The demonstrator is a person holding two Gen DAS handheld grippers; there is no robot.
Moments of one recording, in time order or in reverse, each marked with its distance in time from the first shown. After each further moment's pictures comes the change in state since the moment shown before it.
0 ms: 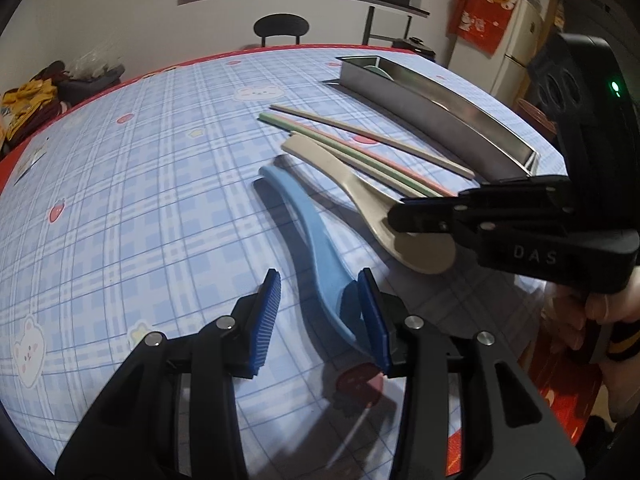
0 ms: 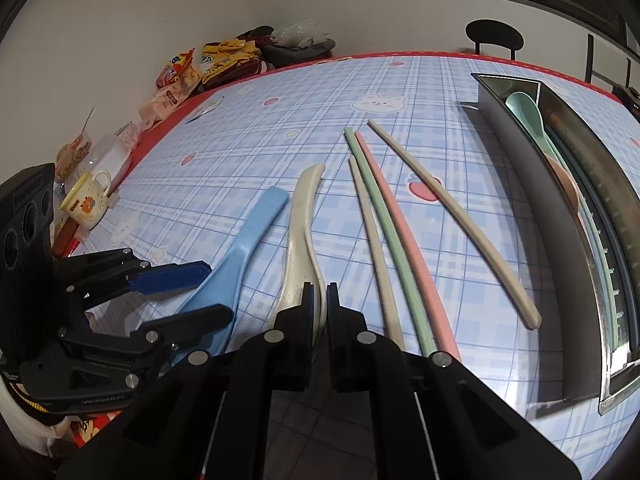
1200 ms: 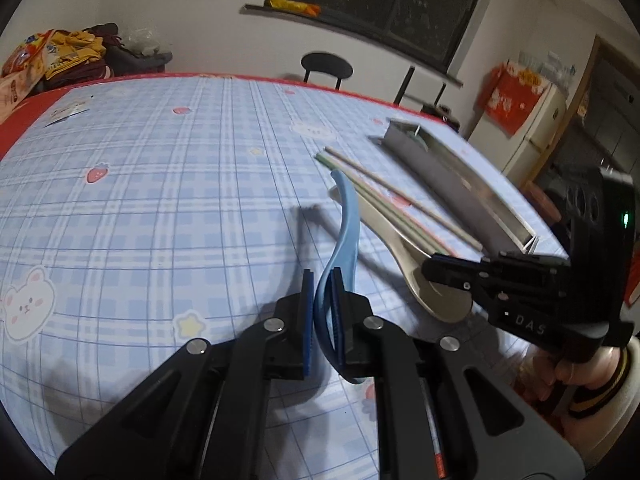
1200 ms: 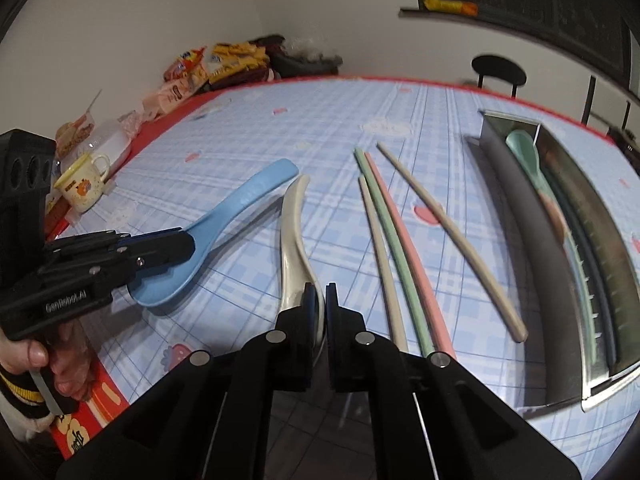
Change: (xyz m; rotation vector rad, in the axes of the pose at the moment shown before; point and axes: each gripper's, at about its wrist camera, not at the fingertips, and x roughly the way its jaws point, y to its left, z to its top) left arm -0.038 0.049 -0.015 -0.270 -0.186 -0.040; right arm -0.011 0.023 -0.006 -0.112 -0.083 -0.075
